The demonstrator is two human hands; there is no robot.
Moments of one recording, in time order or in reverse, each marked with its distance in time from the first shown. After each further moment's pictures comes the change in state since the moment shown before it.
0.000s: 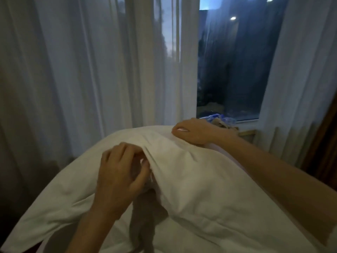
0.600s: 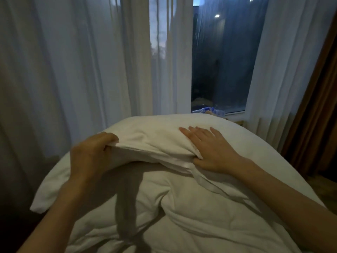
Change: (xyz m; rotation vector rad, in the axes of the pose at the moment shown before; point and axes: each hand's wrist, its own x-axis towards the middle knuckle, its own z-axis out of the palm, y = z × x) left_hand -0.005 -0.105 -0.058 0.086 0.087 0.076; right_hand -0.099 -0.040 0.065 -0.264 0.207 -0.052
